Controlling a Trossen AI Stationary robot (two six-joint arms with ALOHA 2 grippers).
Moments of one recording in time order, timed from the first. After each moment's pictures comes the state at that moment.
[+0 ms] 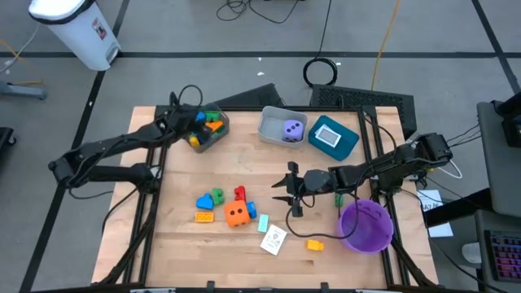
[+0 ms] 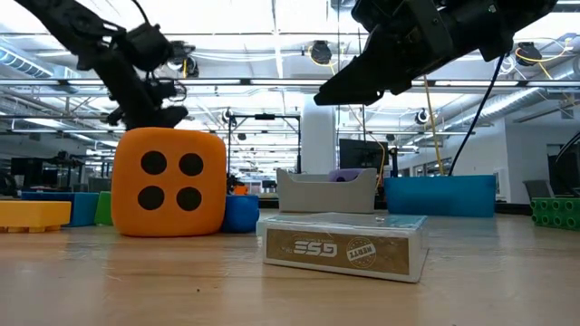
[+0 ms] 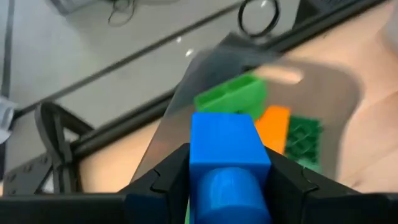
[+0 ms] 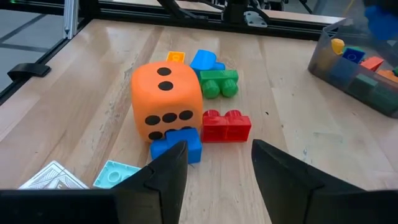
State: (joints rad) left arm 0.68 1.08 0.59 -0.24 -0.39 -0.17; right arm 0.18 1.49 0.72 0.38 0.13 0.00
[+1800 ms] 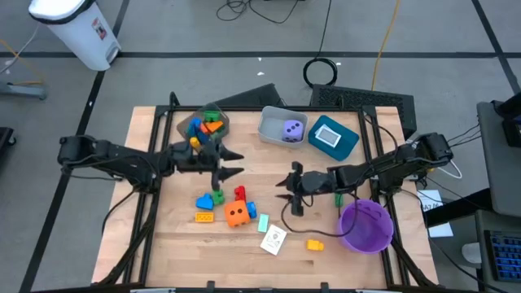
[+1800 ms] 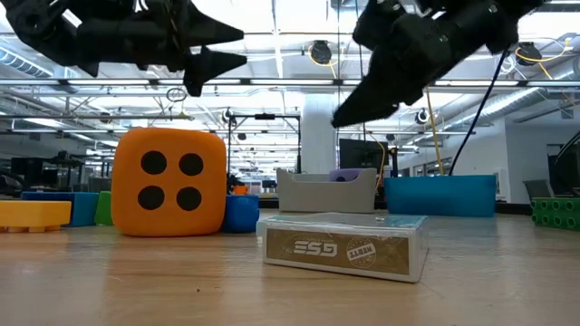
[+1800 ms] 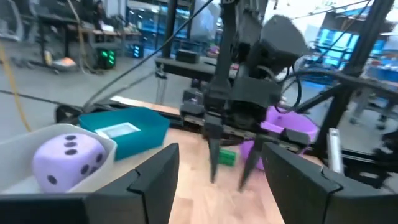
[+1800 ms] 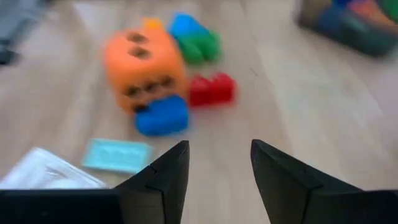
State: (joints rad) left arm 0.06 1.20 0.41 0.81 0.04 -0.20; right arm 0.17 1.46 0.76 0.13 0.21 0.17
